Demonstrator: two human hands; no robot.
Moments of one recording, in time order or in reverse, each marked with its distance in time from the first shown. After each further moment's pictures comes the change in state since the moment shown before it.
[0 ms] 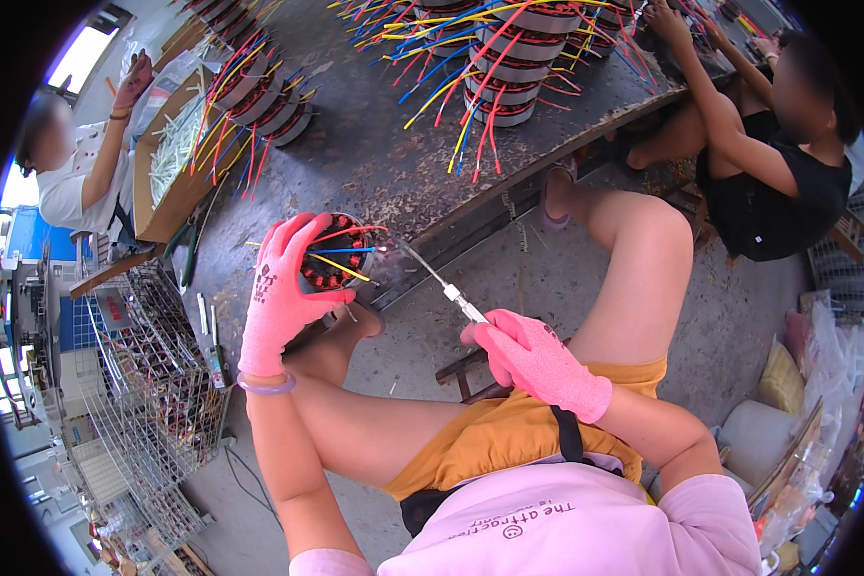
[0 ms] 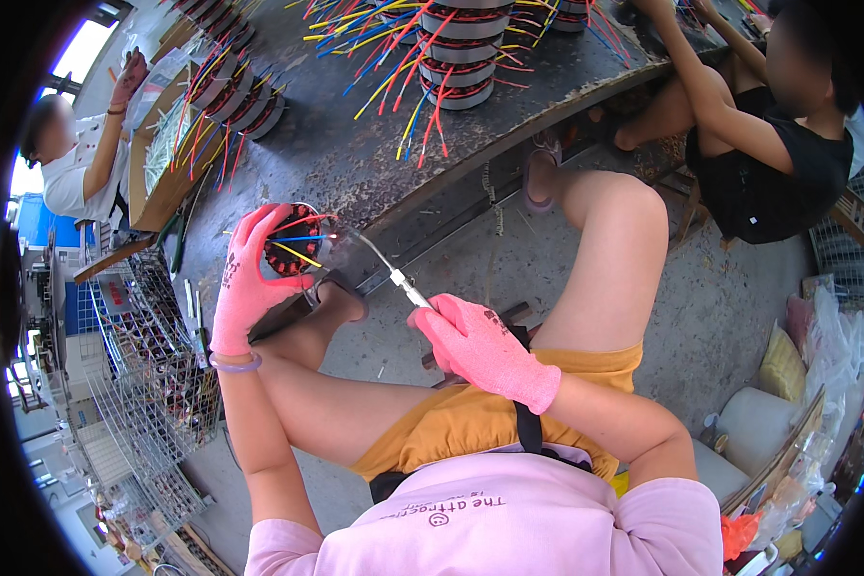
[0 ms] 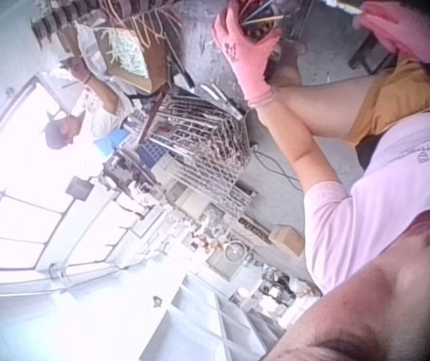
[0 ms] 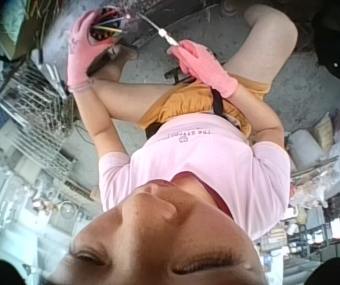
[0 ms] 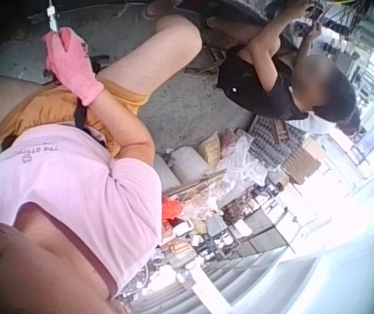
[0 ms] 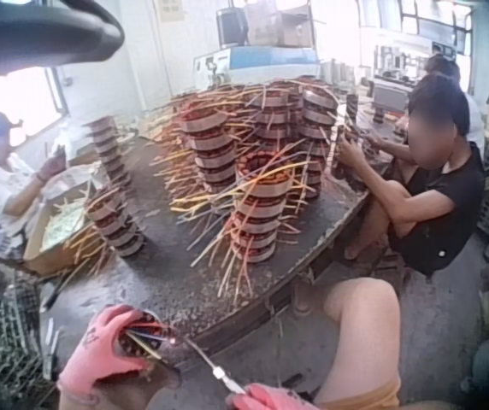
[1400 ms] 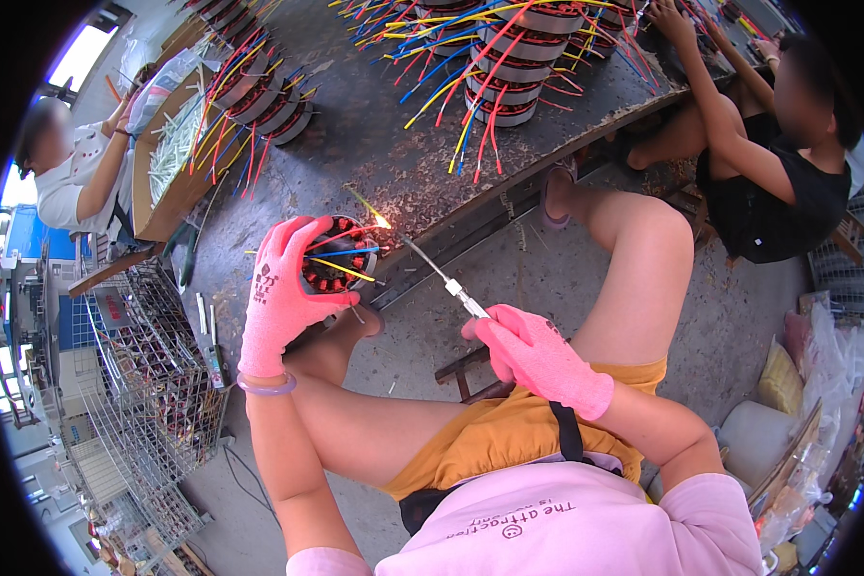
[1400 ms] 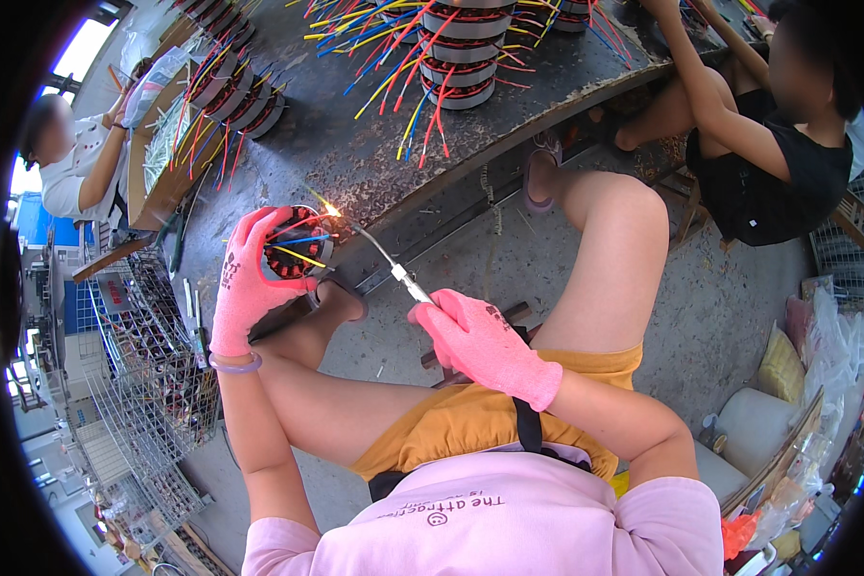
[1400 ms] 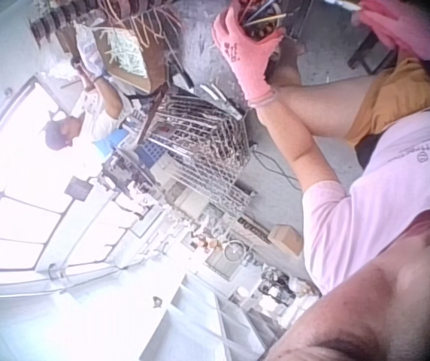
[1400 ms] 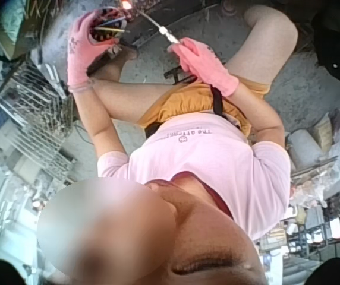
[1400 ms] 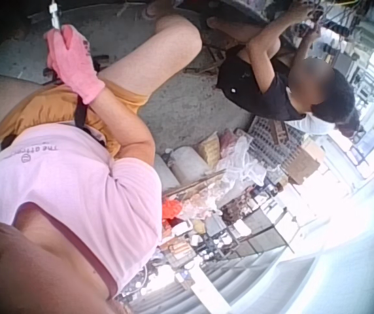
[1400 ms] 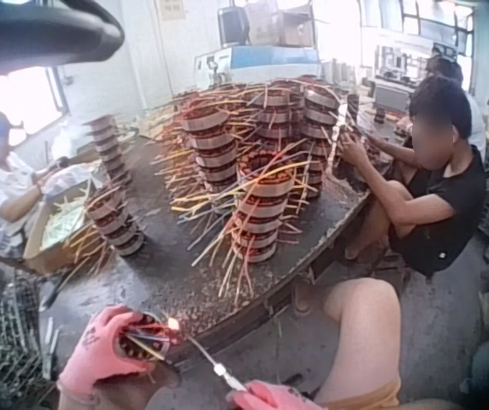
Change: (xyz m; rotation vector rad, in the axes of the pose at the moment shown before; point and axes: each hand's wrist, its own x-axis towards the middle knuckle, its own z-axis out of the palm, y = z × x) left_hand -0.001 0.002 -0.001 0.014 -0.010 -0.026; right_hand 0.006 0.006 -0.002 -0.006 0.006 -0.039
